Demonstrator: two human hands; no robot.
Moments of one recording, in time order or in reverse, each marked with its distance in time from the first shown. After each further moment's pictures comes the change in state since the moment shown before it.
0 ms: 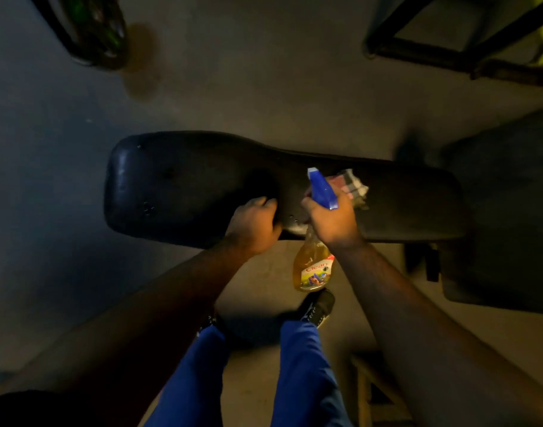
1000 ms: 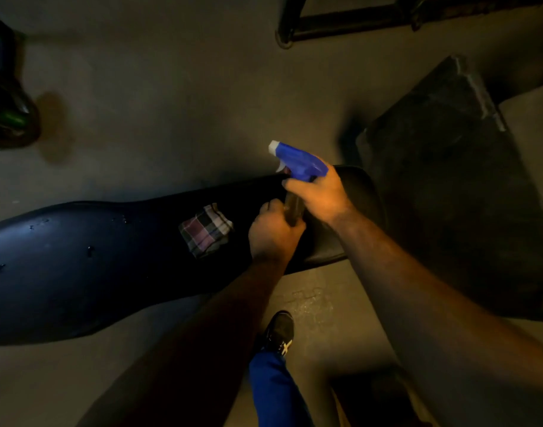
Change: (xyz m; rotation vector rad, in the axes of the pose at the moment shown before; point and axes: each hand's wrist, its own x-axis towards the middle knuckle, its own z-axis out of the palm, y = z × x) left_hand 0.196 0.354 0.158 -0.154 0.141 -0.248; right_hand 0.188 0.108 -0.336 0.248 -0.034 -0.159
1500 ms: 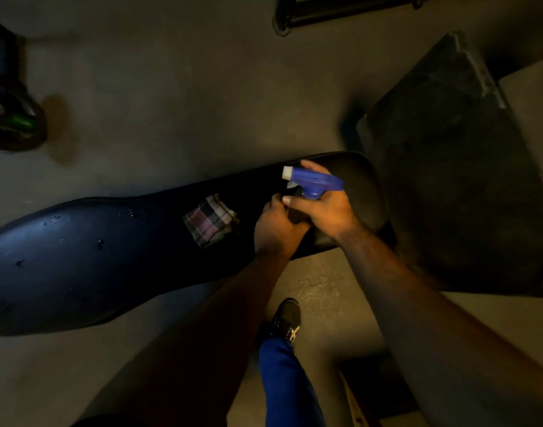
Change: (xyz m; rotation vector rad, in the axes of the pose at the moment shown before) left_hand -0.018 -0.002 0.004 -0.130 -0.086 -0.015; right_hand -0.041 0.031 -0.006 0.020 0.055 0.110
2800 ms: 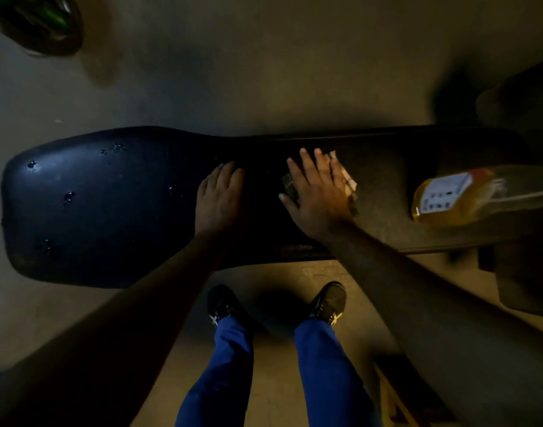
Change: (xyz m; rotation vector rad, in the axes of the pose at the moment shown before) left_hand 0.058 -0.295 -0.159 0.520 0.062 0.180; right_hand 0.045 0.107 0.256 -1.219 -0.245 -0.393
